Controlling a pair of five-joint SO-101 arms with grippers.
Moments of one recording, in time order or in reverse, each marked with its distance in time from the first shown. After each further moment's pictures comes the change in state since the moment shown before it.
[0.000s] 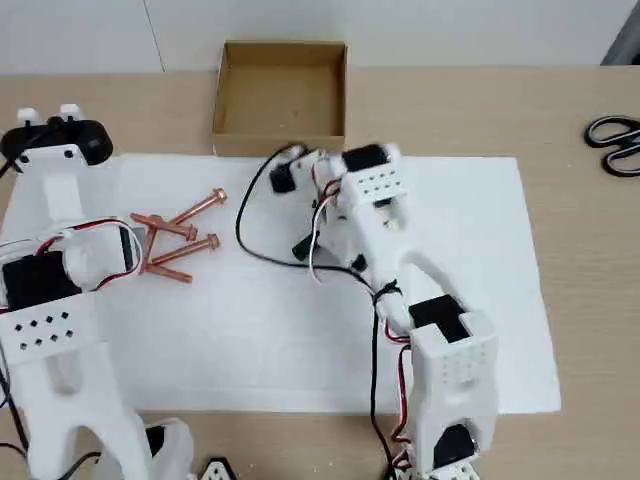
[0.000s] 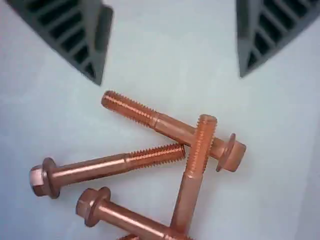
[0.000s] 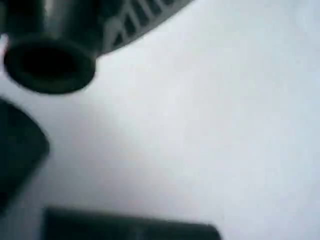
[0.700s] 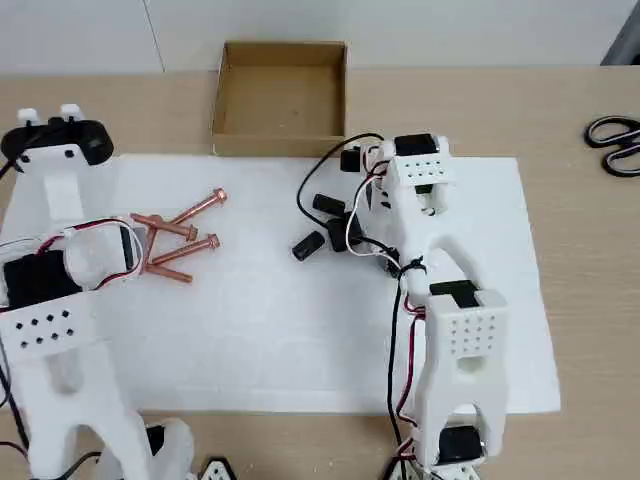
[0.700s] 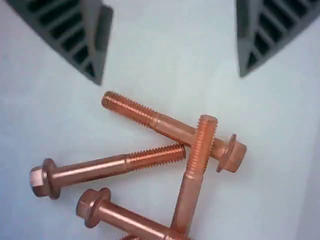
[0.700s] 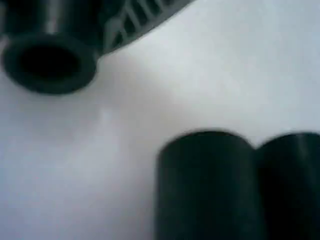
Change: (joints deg) left arm 0.0 0.2 0.0 0.0 0.0; right arm 10.6 12.7 -7.9 5.1 -14.2
